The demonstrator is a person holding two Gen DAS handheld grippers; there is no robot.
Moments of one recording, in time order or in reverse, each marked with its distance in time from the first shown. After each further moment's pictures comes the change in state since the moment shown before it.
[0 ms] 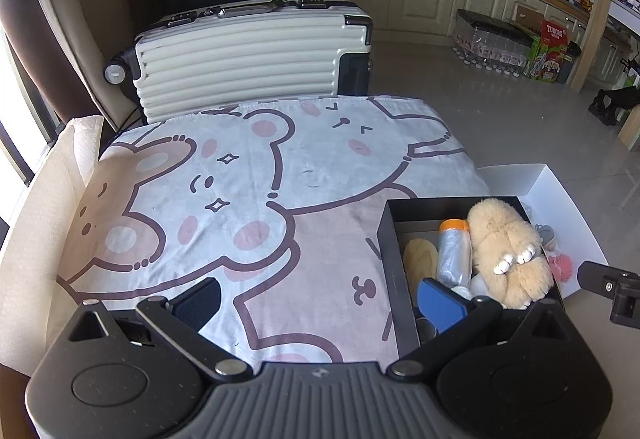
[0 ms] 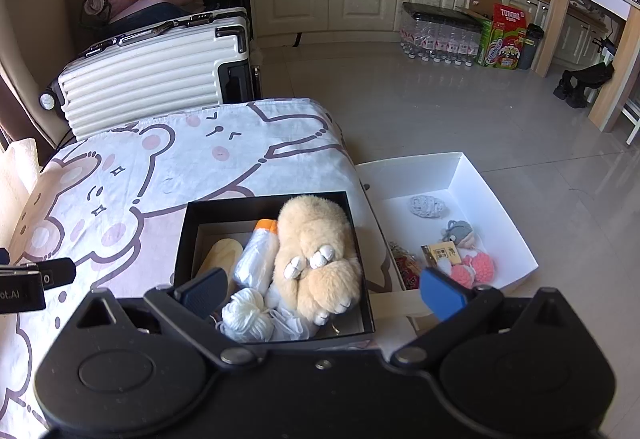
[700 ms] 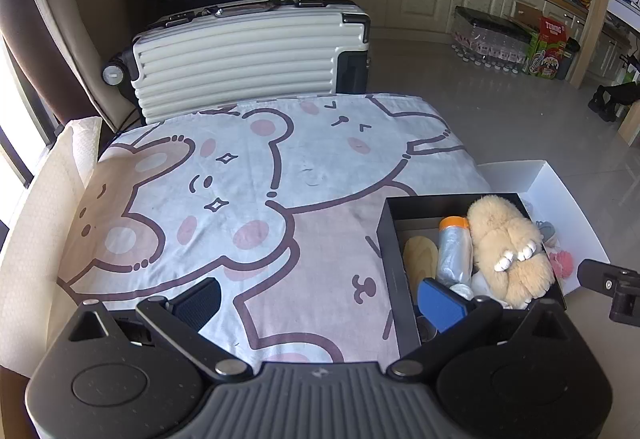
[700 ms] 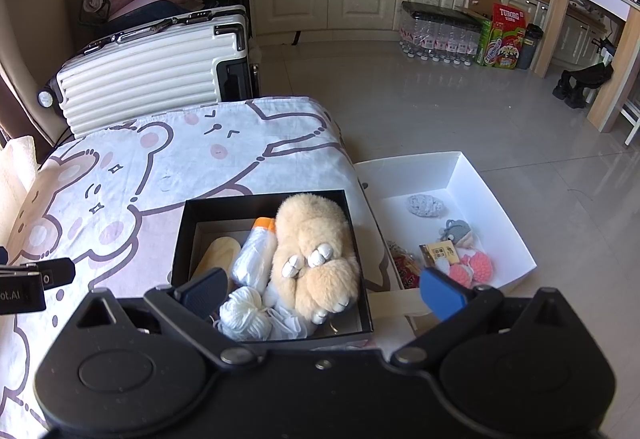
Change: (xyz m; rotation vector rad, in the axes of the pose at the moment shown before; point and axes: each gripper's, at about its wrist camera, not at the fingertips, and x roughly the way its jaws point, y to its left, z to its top) left arm 0.001 -0.002 -0.001 0.009 0.003 0.001; right arm 0.001 -0.001 0.000 -0.004 0.004 -0.005
